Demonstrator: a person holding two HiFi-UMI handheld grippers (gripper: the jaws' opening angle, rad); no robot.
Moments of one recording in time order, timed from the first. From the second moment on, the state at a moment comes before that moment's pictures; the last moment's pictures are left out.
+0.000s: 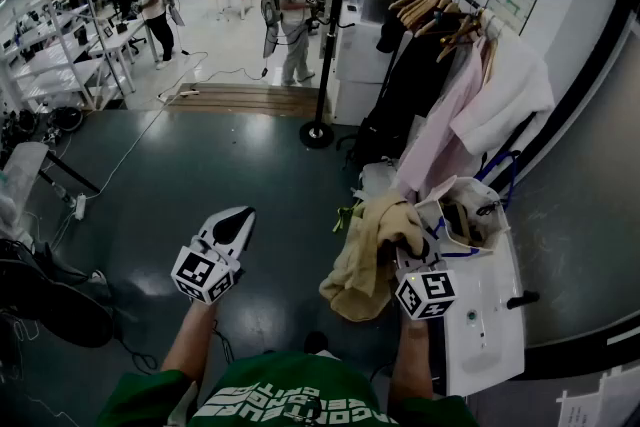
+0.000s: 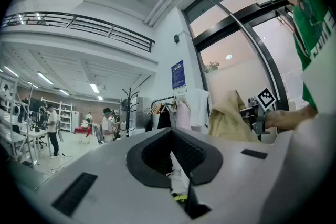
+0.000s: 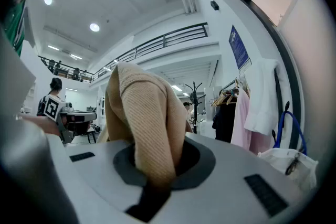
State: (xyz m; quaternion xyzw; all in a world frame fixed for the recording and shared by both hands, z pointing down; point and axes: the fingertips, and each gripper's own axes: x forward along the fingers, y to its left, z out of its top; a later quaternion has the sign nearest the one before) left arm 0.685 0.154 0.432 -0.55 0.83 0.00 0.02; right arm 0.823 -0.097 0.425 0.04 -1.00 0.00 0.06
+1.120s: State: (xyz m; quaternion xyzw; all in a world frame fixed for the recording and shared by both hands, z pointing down) left arm 0.570 0.073 0.448 -0.55 0.83 0.02 0.04; right arm 0.693 -0.163 0.445 0.03 -1.00 -0.01 0.07
